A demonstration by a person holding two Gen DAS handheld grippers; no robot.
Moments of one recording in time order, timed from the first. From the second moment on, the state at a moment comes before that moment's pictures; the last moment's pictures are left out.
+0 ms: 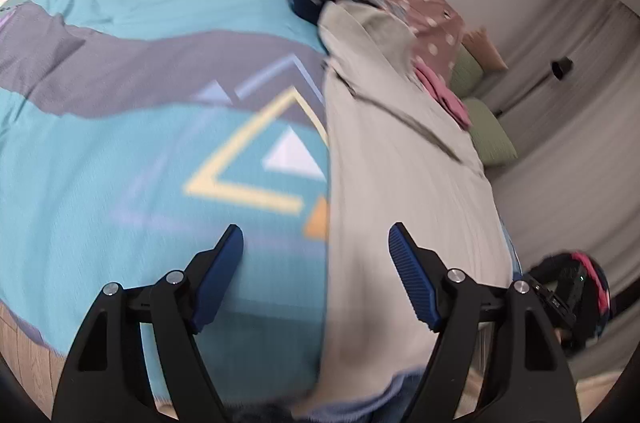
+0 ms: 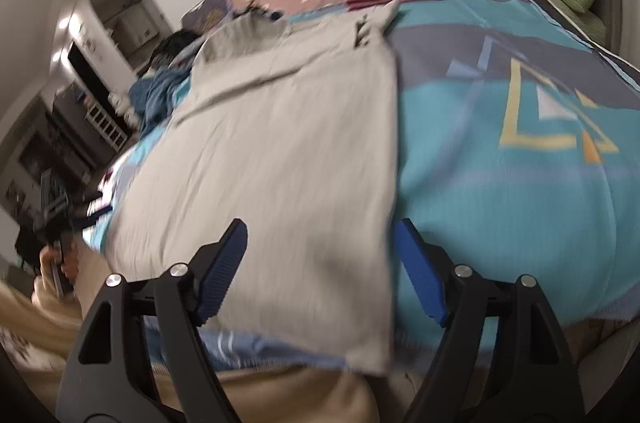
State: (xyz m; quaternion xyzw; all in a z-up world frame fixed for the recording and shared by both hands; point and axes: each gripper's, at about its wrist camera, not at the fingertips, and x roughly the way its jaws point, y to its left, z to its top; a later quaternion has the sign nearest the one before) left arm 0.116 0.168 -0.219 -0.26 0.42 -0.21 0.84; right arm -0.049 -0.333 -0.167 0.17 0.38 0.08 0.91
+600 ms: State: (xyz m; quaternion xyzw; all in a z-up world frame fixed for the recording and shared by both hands) left arm 0.037 0.159 -0.258 -0.26 0.40 -0.34 0.81; right arm -0.087 -0.345 -0.233 0.24 0.37 0.15 0.88
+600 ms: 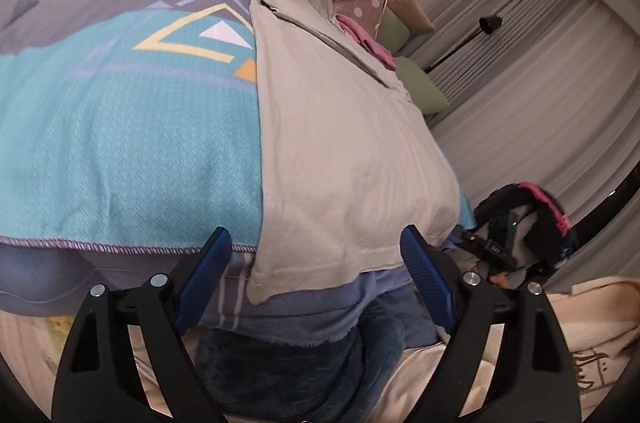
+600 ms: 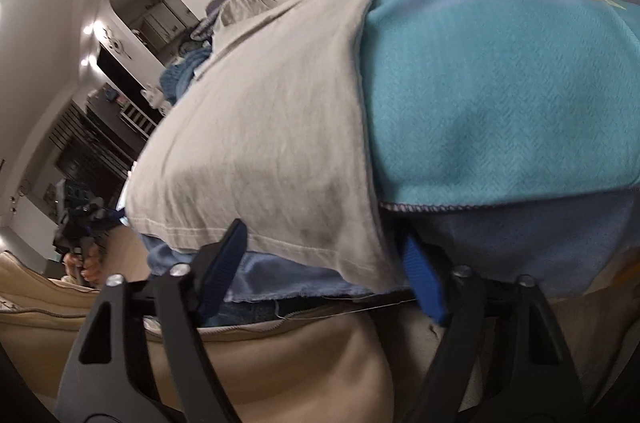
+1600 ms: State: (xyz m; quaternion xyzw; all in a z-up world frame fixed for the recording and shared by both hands) left arm 0.034 0.162 -0.228 -0.36 0.33 -0.44 0.76; right arm -0.111 -0.374 -0.188 0.36 0.21 0.24 0.88
